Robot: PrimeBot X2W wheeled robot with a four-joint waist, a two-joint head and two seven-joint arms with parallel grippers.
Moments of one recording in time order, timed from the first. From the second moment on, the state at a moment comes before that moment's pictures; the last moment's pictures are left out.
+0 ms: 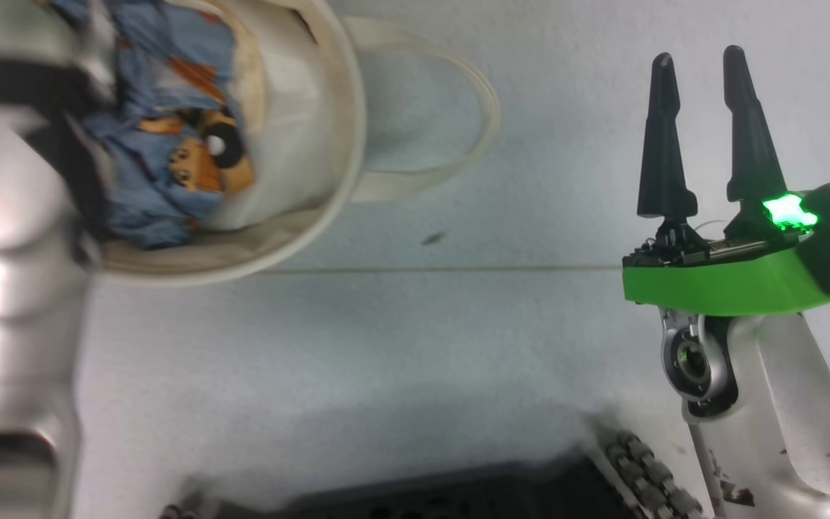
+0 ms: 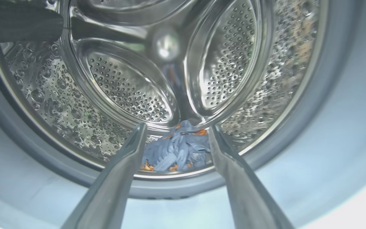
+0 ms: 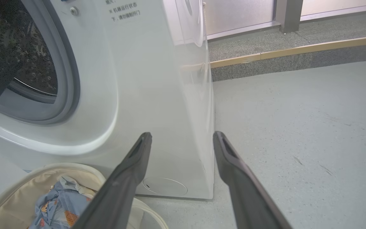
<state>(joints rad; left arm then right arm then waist) -1.22 0.22 -0.23 0.47 -0.05 0.32 -0.26 -0.45 -0.06 0.18 -0.08 0.30 0.13 -0.26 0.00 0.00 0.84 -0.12</state>
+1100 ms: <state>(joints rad) -0.15 0.08 -0.31 0.16 -0.07 0.31 -0.26 -0.11 -0.06 0.16 0.16 0.28 0.13 -0.26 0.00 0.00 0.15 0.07</state>
